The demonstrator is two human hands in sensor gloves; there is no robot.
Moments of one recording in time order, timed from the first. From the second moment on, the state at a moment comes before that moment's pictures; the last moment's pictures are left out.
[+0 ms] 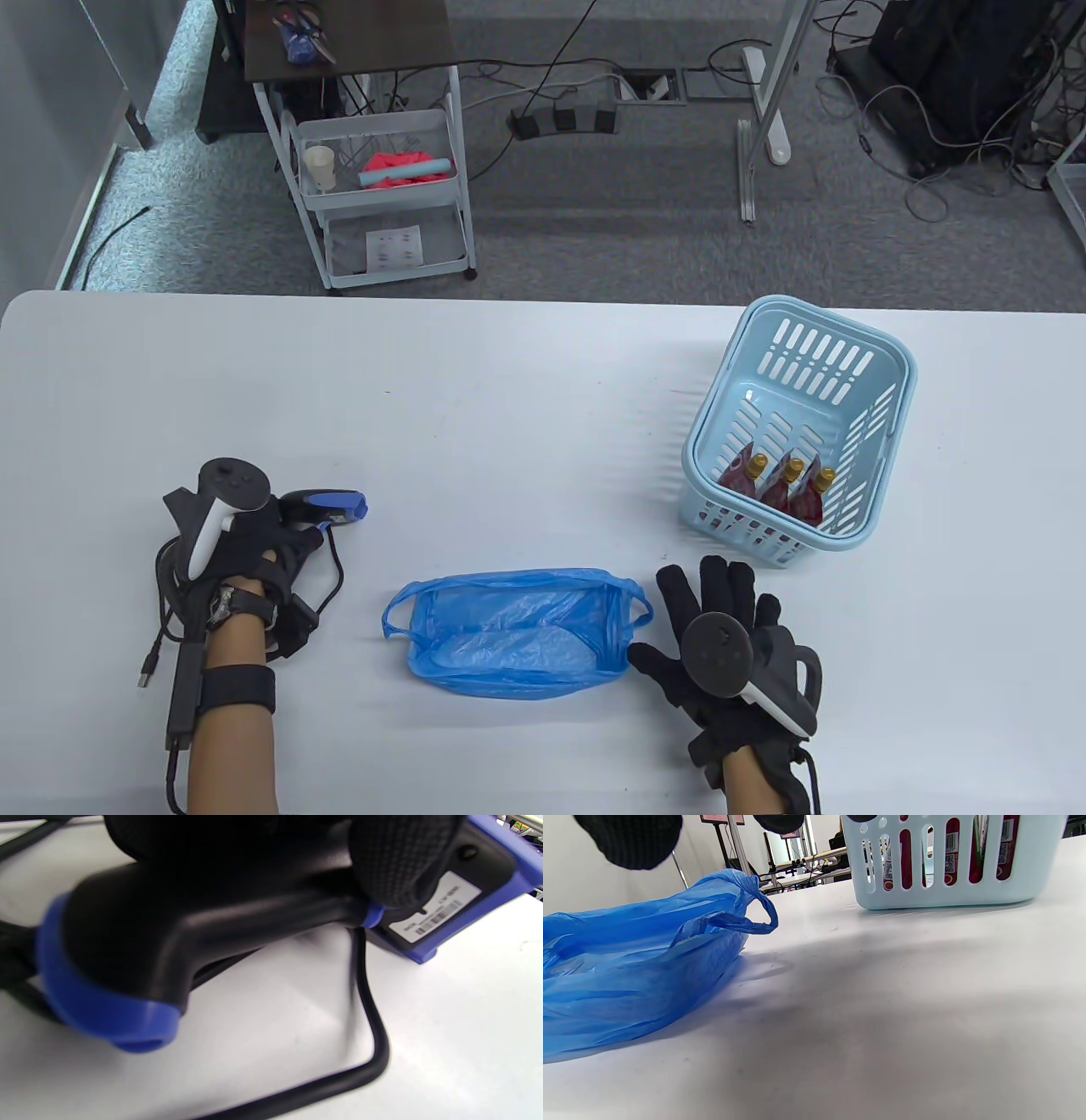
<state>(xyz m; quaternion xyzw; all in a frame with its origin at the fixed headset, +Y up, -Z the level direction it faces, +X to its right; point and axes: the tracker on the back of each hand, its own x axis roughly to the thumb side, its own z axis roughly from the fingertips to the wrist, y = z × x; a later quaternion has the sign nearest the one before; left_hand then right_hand) -0.335 -0.756 -0.279 -0.23 0.25 0.22 0.91 0.167 -0.738 -0.164 0.06 0.09 0.98 0.13</state>
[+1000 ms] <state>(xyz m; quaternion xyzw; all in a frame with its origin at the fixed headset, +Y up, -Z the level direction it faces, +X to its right) -0.328 -0.753 -0.279 -0.21 0.24 0.22 0.92 0.159 -0.742 -0.164 0.07 0.11 0.98 0.12</state>
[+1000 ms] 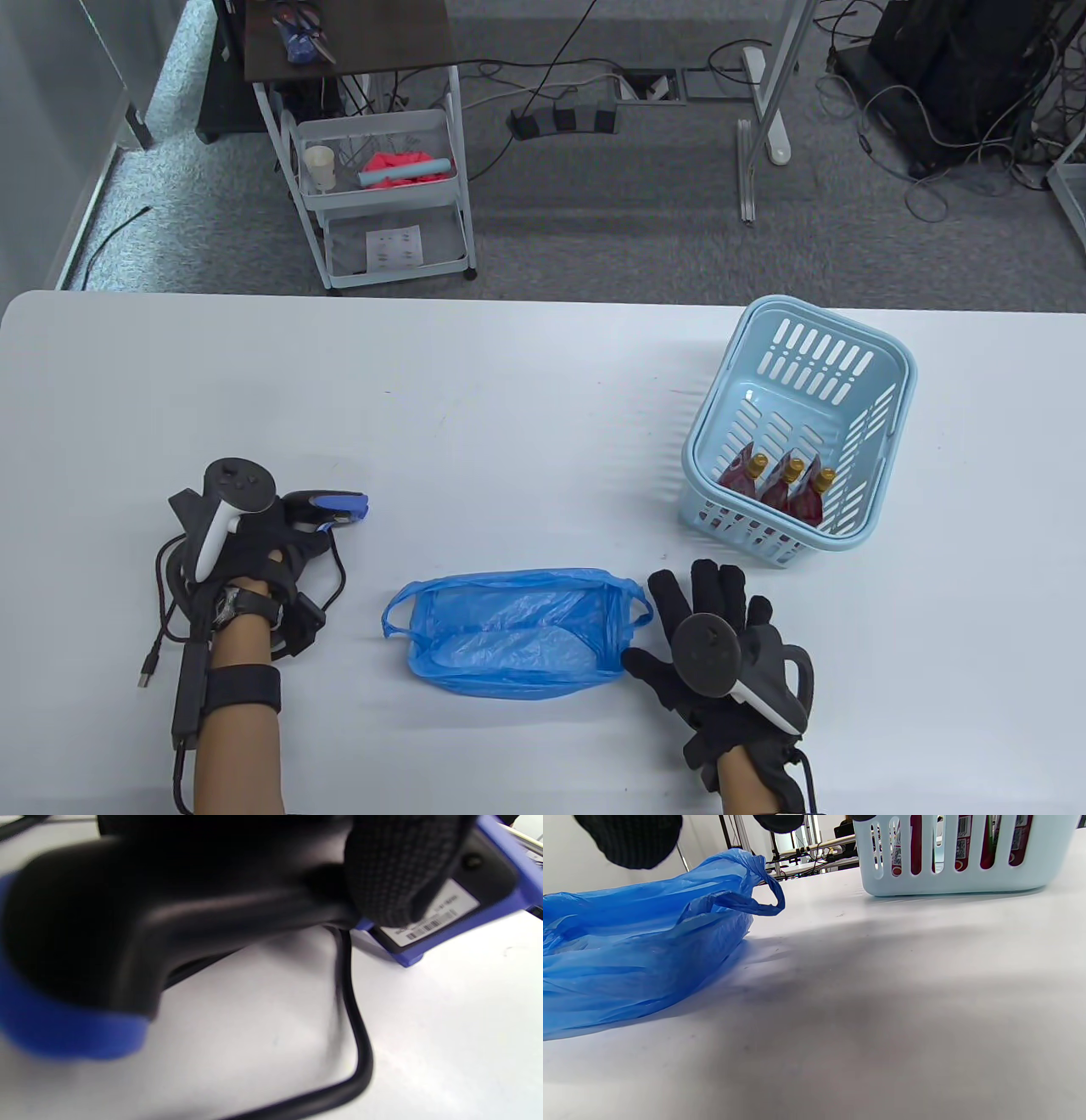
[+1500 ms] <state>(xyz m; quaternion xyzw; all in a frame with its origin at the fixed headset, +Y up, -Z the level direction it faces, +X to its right) -0.298 -0.758 -0.282 -0.27 0.17 0.23 0.92 0.155 -0.744 -0.164 0.08 0.11 0.98 0.12</state>
